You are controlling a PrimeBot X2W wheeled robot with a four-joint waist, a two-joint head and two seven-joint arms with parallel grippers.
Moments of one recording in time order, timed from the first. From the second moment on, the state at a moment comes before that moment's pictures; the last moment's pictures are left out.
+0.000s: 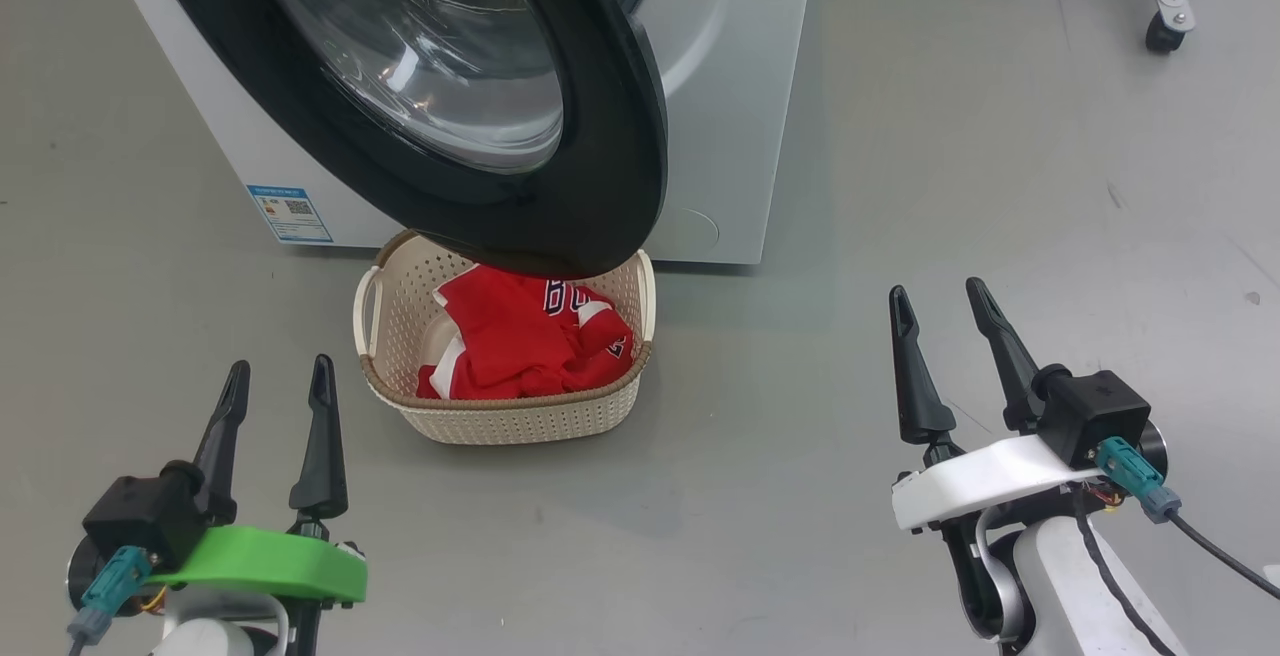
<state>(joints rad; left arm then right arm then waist) -0.08 0.16 -0.20 0.11 -0.53 0.01 -0.25 -0.15 -0.06 0.27 0.16 0.35 0.05 -0.25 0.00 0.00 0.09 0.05</state>
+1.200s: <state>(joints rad) -0.06 0.12 -0.21 0.09 -0.49 -0.05 -0.25 -0.23 -0.09 0.36 0.06 0.23 0.10 -0.25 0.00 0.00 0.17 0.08</state>
